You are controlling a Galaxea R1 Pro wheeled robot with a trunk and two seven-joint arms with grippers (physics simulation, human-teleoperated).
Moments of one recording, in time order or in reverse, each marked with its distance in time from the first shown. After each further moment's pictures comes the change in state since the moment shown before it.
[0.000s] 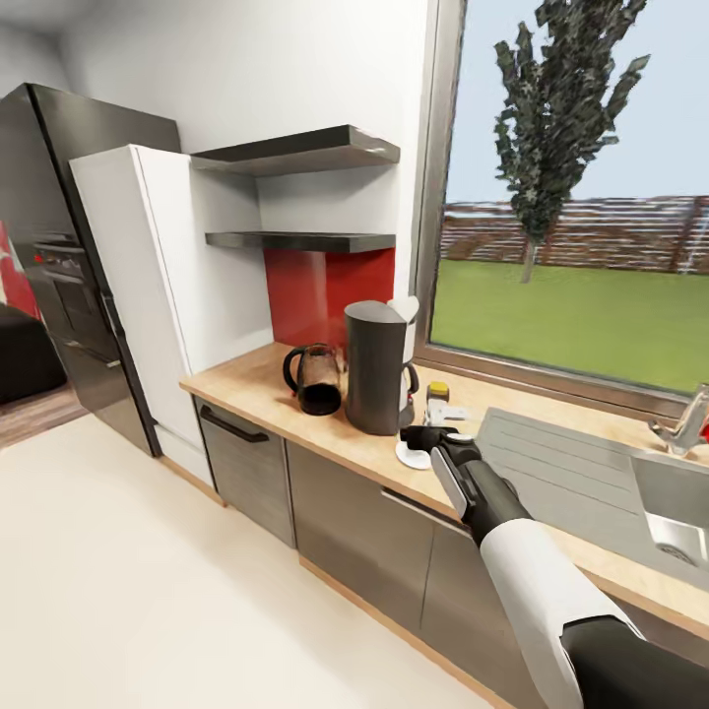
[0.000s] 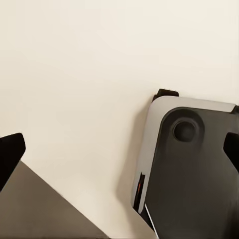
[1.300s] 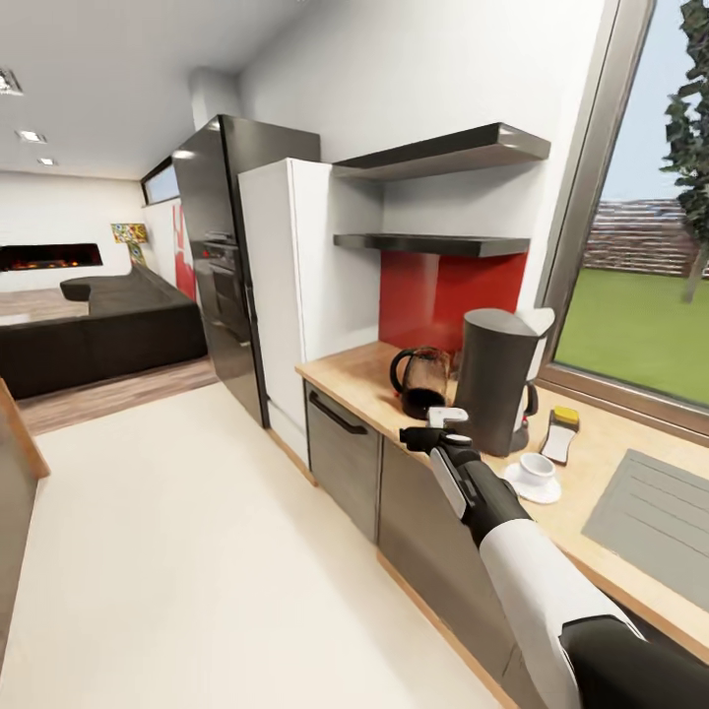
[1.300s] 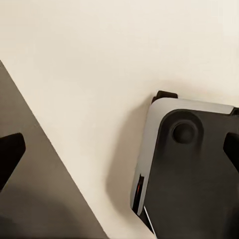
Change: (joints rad) left arm 0.000 -0.001 0.001 0.000 0.000 0.000 0.000; right arm 0.000 0.002 0.000 0.008 -0.001 0.000 0.001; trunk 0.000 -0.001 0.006
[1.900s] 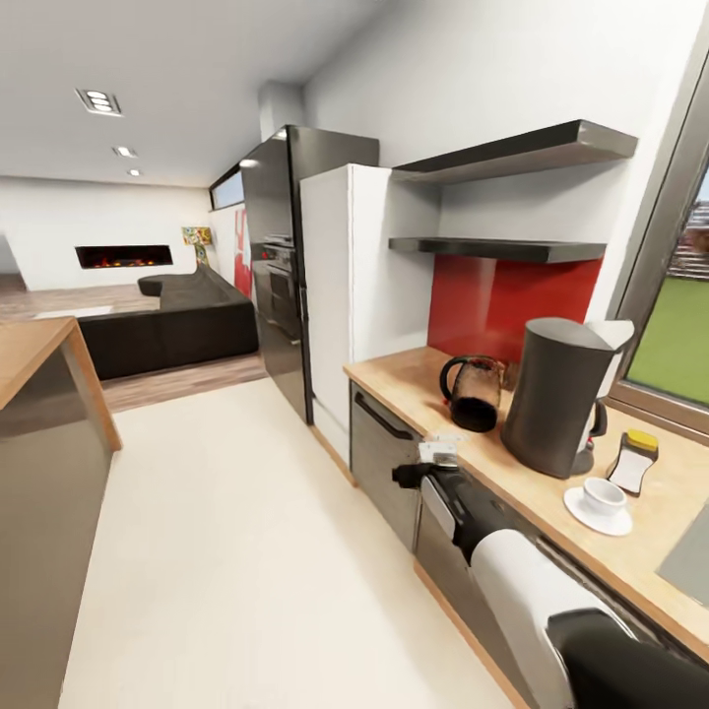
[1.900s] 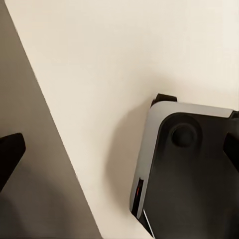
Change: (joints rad) left arm 0.000 0.000 0.001 0.000 0.000 -0.002 0.000; right arm 0.000 0.024 0.000 0.221 -0.001 -0.010 0.012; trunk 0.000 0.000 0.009
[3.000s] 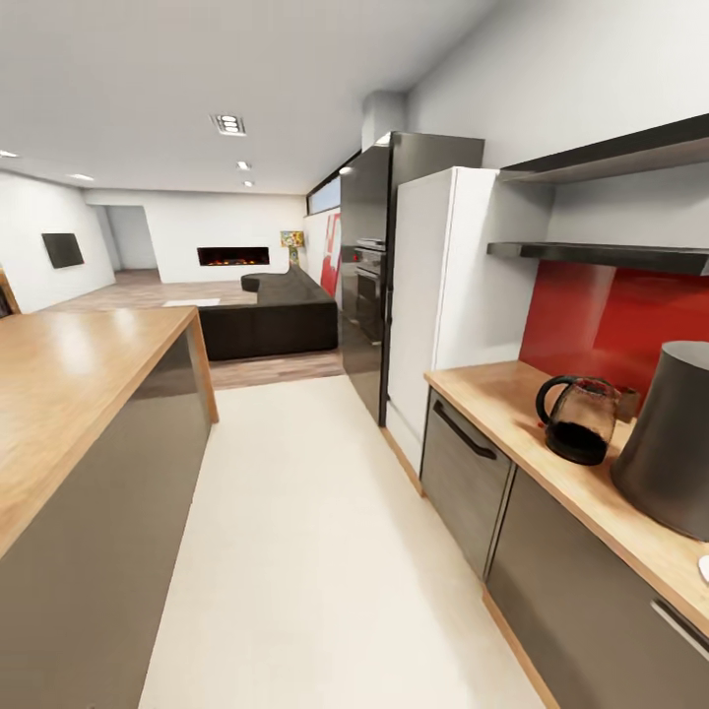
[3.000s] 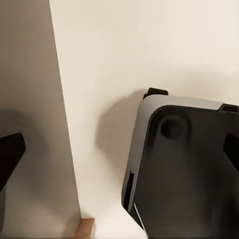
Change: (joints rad) left arm 0.000 -0.017 -0.003 0.031 -0.005 -0.011 0.000; right arm 0.593 -0.027 -0.002 0.482 0.014 -0.335 0.023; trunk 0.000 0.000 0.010
